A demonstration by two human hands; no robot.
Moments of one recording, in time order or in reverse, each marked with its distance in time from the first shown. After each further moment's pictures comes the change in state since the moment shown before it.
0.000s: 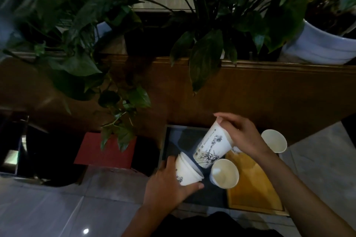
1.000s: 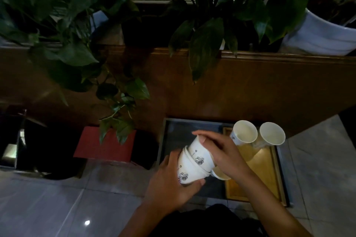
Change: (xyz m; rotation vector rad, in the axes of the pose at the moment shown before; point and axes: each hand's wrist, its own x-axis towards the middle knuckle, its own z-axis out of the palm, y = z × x) left_hand -0.020 0.005 0.003 -0.275 0.069 0.157; right_hand -0.050 0.009 0.059 0.182 -0.120 -0.040
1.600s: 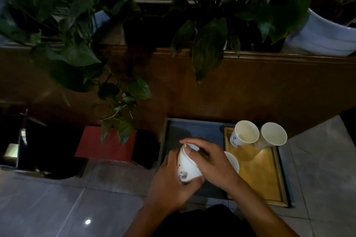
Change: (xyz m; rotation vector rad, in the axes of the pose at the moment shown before) left_hand 0.001 -0.005 0.004 -0.064 0.032 -0.033; right_hand -0.011 -0.003 0.029 -0.099 -0.089 -0.022
